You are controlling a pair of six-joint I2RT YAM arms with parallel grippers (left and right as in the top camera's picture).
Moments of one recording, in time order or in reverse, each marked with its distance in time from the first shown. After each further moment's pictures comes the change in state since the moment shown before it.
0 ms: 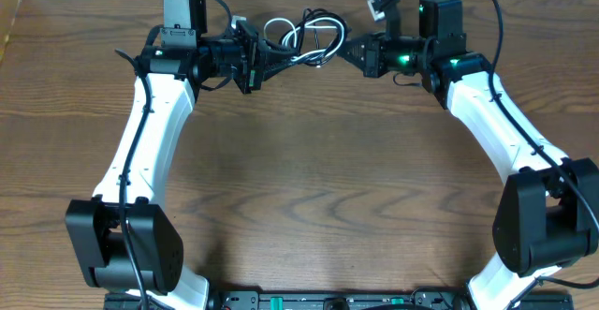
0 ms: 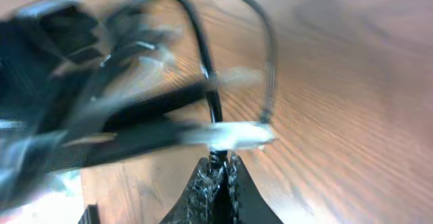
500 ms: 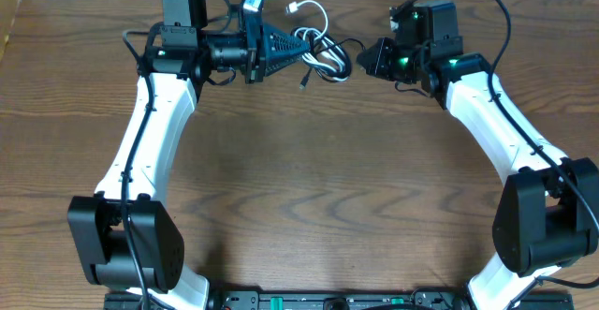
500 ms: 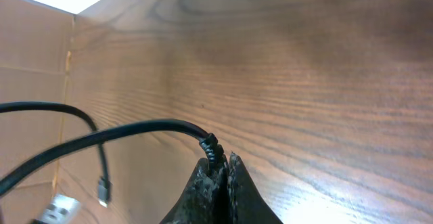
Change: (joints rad) left arm -0.003 0.010 -0.007 0.176 0.305 0.402; right arm 0.000 0.001 0.000 -0.138 0.330 0.246
